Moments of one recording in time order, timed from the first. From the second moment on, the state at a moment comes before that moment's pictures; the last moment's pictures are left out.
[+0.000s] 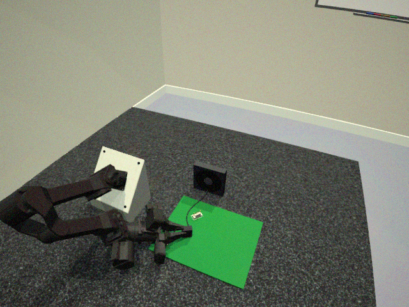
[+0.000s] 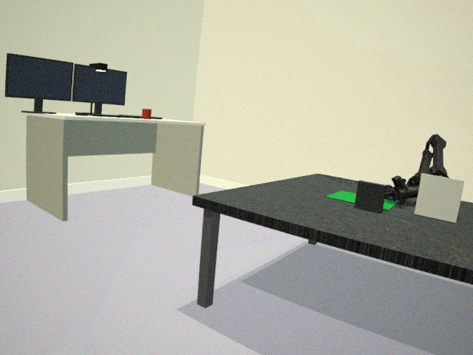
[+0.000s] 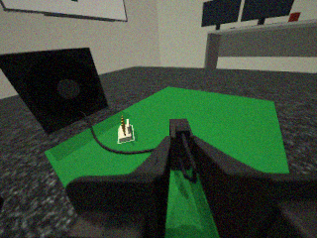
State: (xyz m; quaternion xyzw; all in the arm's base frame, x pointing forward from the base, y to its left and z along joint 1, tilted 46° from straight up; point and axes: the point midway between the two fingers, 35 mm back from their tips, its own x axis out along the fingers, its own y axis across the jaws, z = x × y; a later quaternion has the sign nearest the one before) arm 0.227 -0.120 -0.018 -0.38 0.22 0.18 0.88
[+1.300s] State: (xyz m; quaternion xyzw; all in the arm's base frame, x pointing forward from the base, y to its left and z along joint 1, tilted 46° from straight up) arm 0.227 -0.120 -0.018 -0.38 0.22 0.18 0.88
